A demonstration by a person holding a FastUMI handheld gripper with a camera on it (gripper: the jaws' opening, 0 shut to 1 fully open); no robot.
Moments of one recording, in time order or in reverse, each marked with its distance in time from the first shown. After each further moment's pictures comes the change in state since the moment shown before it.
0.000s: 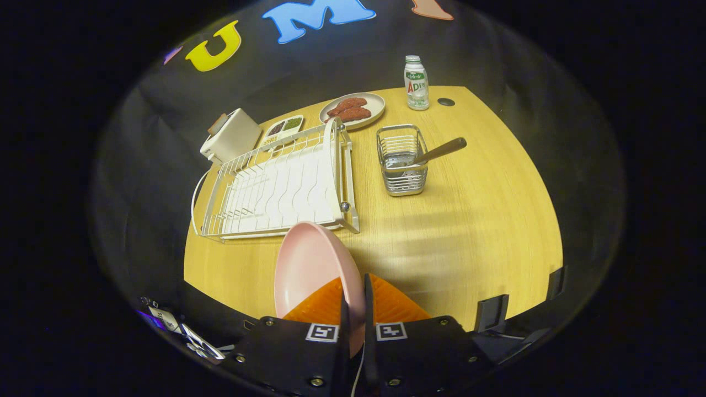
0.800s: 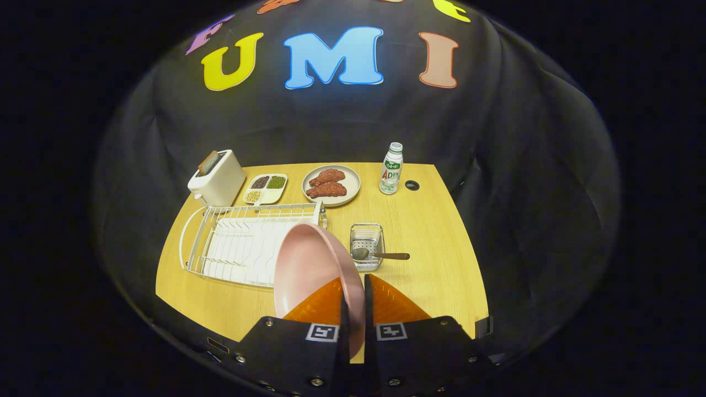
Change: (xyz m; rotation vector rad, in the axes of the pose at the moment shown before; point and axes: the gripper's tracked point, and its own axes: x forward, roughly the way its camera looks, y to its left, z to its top) arm -0.110 -0.001 0.111 -0.139 -0.265 -0.261
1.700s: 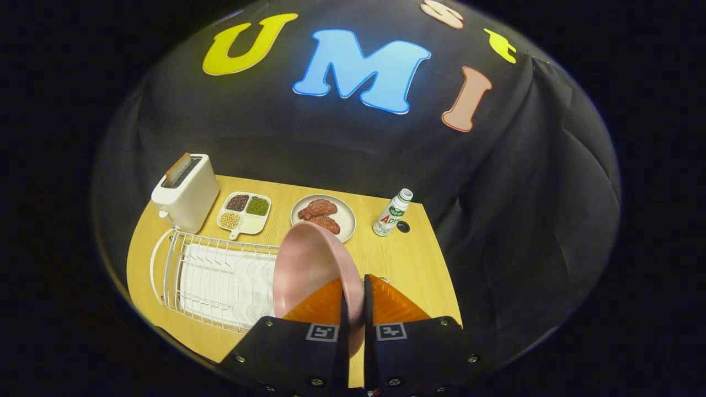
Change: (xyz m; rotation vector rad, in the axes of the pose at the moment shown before) arm 0.042 0.078 0.117 -0.124 -0.071 -0.246
